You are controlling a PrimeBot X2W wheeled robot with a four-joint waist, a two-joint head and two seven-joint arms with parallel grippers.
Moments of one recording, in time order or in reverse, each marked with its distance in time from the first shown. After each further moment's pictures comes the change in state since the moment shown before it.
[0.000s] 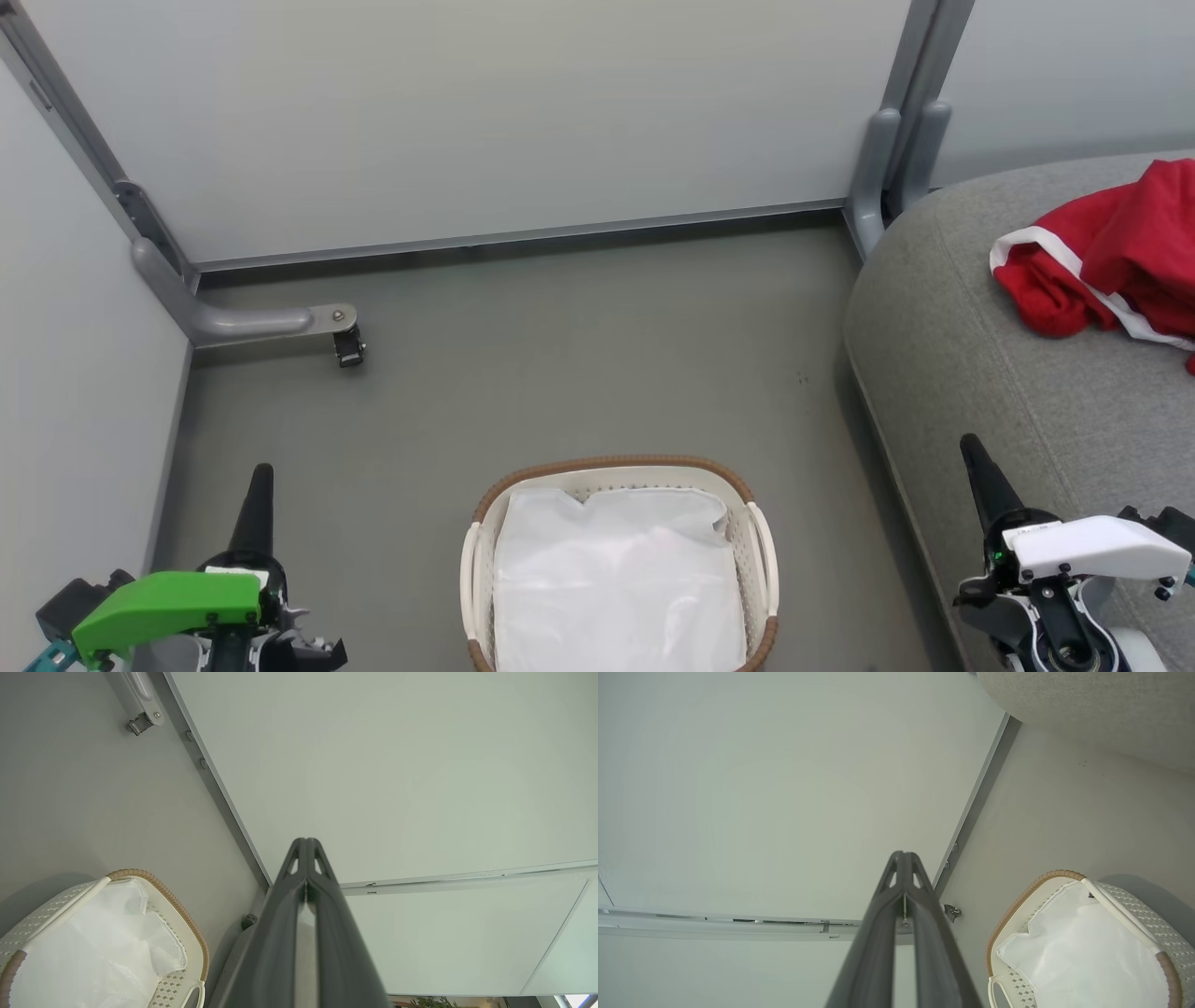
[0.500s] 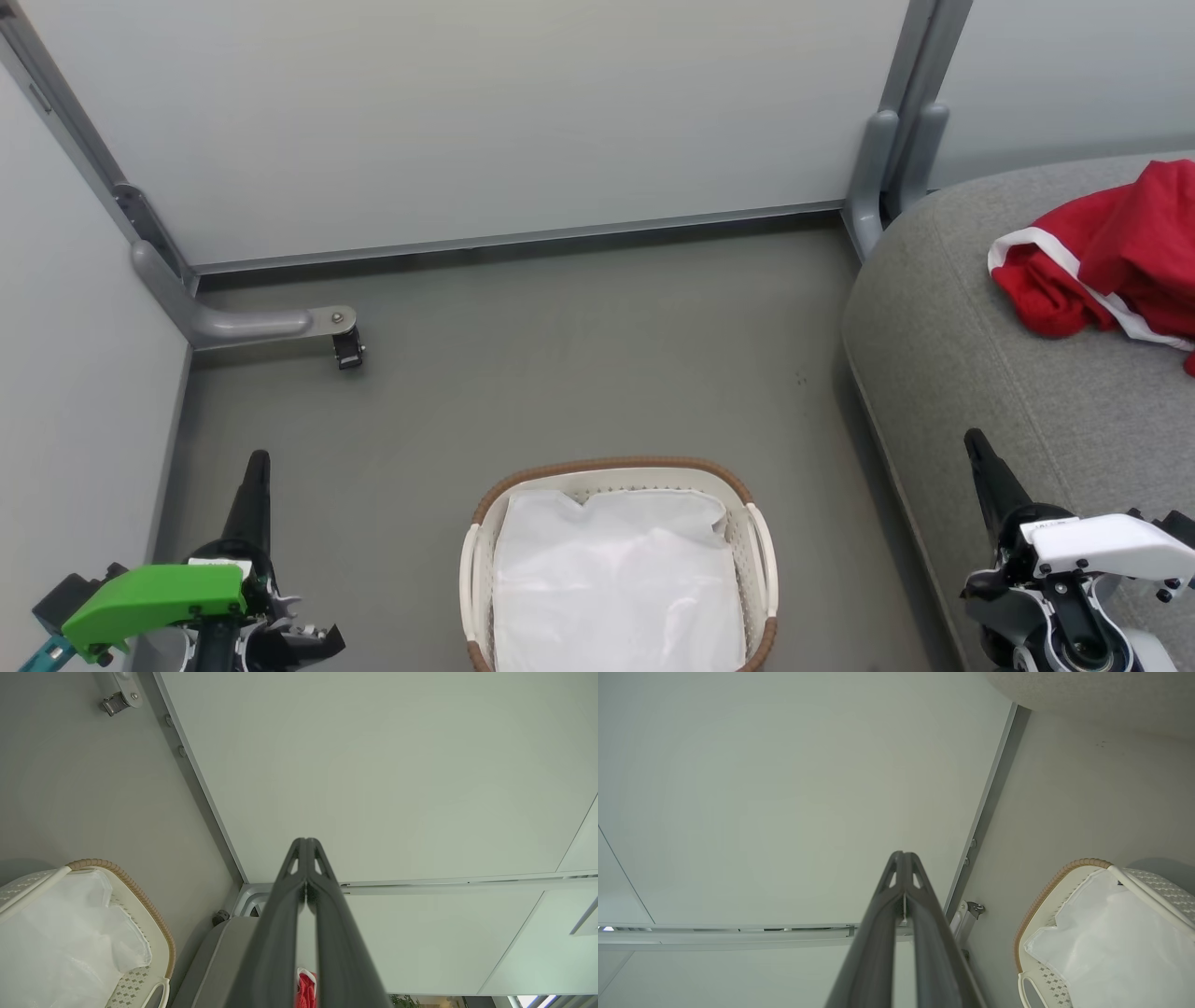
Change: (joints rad) left arm -0.017 0.000 0.014 -0.005 -0.101 -0.007 0.031; right arm -0.003 0.000 -0.018 -0.008 0.109 0.000 0.031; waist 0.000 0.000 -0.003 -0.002
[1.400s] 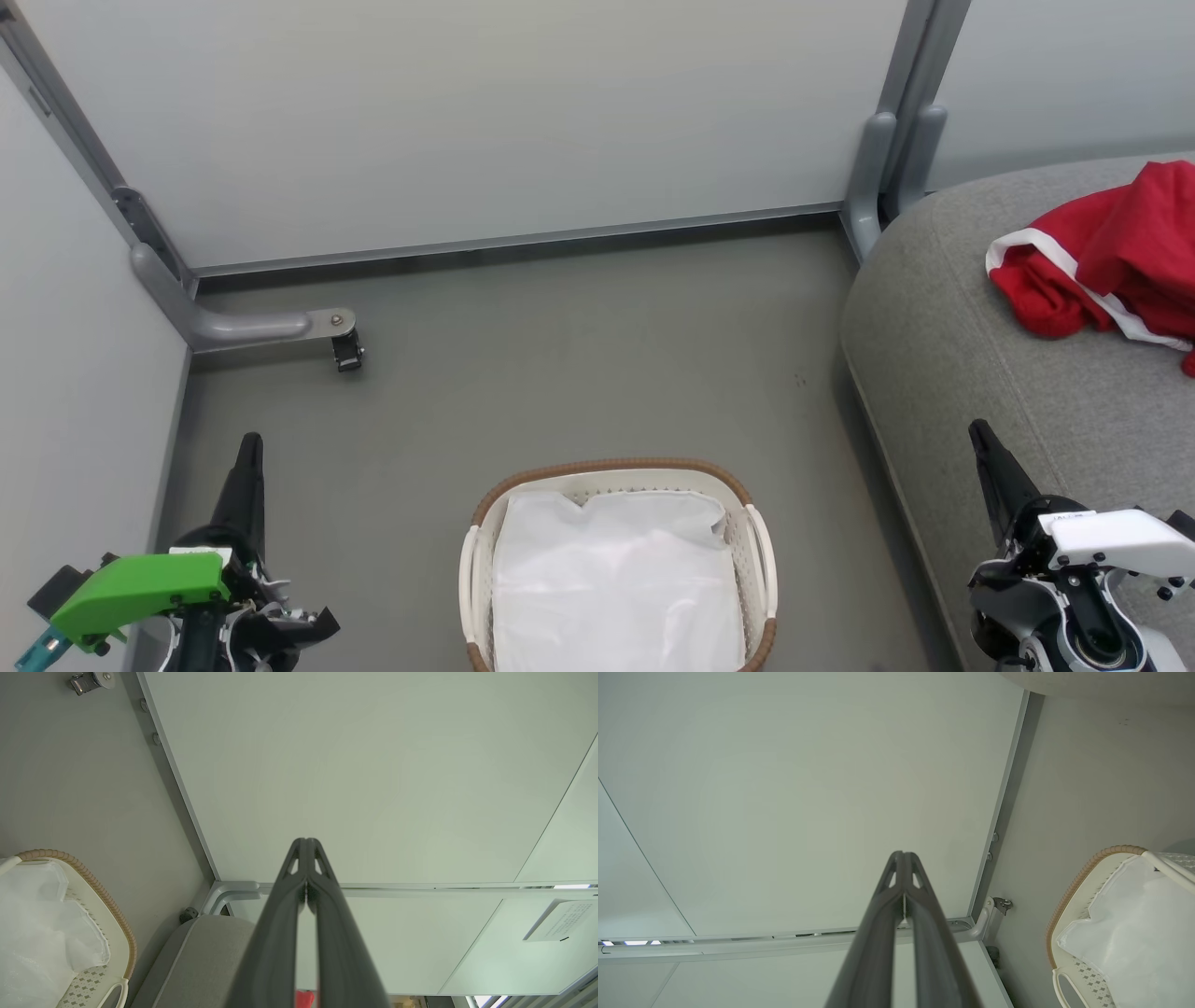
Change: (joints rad) left arm -0.021 0.000 0.016 -0.006 -0.102 -0.007 0.027; right arm -0.009 0.001 -0.019 -0.008 0.109 0.000 0.032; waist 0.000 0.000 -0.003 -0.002
